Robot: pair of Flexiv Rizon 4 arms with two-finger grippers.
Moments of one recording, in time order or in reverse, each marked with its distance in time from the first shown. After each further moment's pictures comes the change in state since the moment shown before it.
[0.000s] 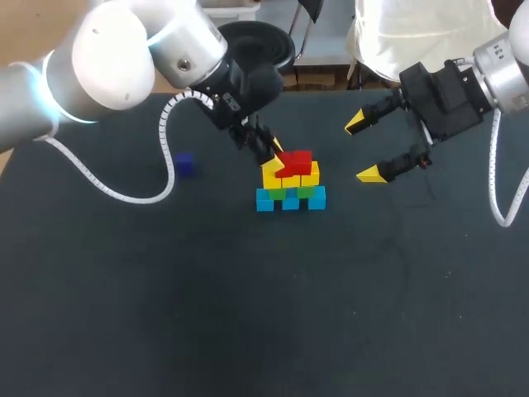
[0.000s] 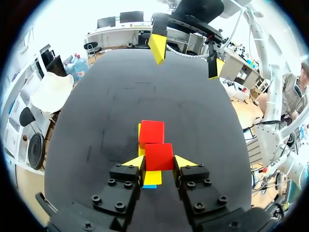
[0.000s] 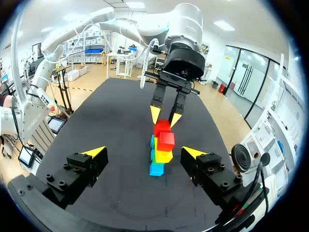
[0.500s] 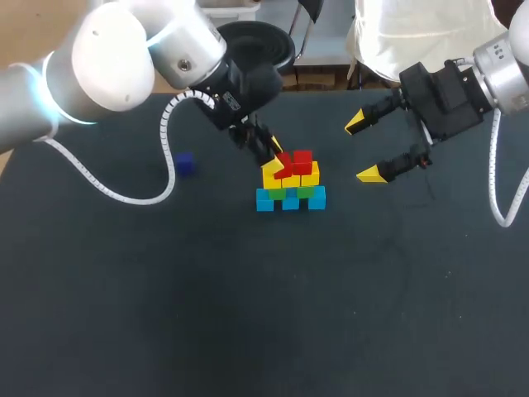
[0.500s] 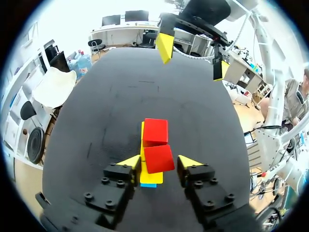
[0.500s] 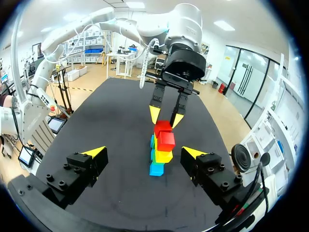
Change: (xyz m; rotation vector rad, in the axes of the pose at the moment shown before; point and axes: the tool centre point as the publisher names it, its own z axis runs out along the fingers) left arm 0.002 0.003 0.000 -0.011 0.000 -0.050; right arm 0.000 0.000 0.000 0.000 0.000 0.000
